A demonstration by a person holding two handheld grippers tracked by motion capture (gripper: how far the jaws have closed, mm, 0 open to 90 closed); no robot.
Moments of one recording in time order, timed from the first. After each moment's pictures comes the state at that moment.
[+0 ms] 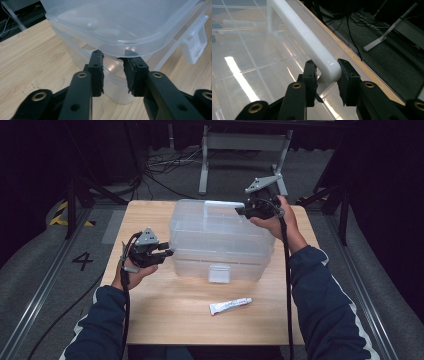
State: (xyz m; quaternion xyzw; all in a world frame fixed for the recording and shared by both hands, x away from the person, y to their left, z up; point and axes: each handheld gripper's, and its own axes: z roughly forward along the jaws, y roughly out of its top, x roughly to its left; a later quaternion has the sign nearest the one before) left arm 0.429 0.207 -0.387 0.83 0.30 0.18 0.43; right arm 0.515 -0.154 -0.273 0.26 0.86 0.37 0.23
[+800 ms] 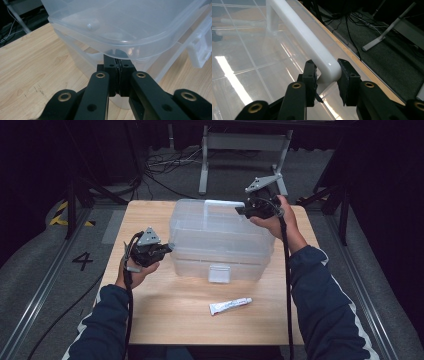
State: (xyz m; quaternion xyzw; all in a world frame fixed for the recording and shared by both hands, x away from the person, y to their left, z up) left arm 0.433 0.204 -0.389 0.83 0.30 0.20 0.43; right arm 0.516 -0.153 -0.272 0.26 0.86 0.37 0.23
